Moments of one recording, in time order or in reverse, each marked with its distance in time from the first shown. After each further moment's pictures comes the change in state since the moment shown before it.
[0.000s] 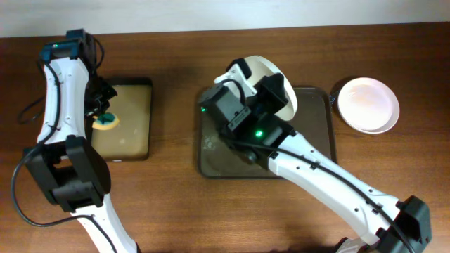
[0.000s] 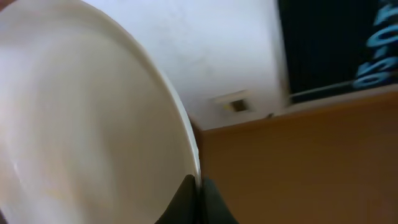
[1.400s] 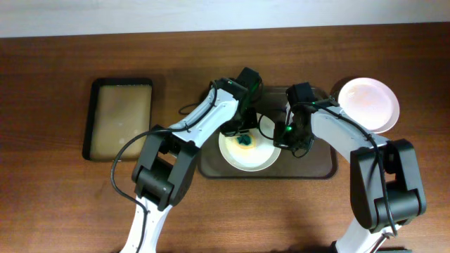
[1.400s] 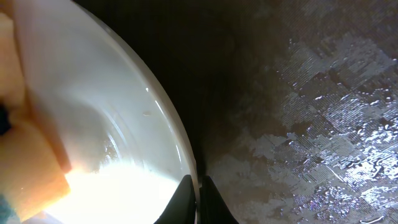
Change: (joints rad) left arm -0.771 0.172 -0.149 0.432 0.357 -0.061; right arm -0.604 0.230 -0.350 -0.018 -1.517 0.751
